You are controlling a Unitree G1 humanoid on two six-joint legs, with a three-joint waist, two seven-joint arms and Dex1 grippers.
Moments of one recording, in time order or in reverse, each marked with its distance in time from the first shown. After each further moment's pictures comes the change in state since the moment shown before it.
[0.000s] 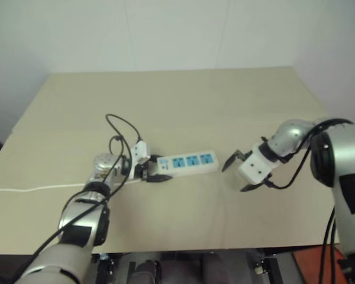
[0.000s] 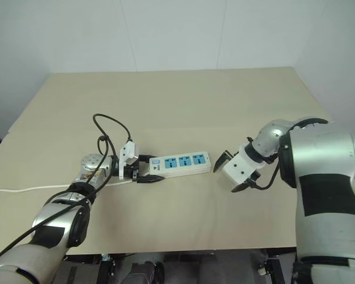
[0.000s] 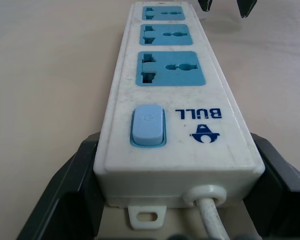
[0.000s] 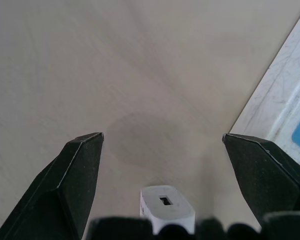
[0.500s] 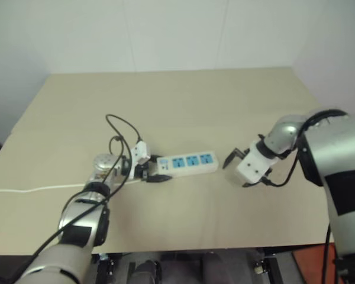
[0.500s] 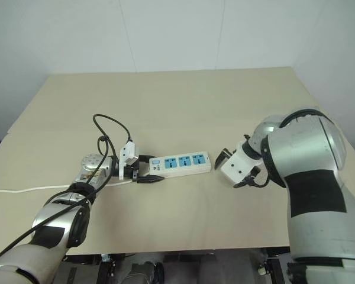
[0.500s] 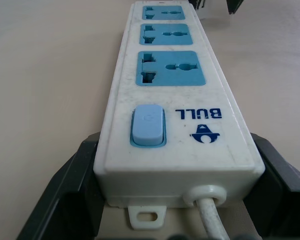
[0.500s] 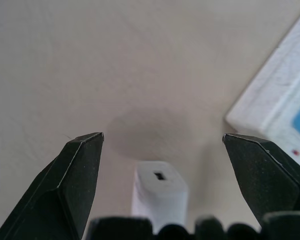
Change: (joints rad) left arm 0.003 0.000 0.001 0.000 0.000 0.000 0.005; right arm -0.056 0.071 0.220 0.002 -0.004 -0.001 -0.146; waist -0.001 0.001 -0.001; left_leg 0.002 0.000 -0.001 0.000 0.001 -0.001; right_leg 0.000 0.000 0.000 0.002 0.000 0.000
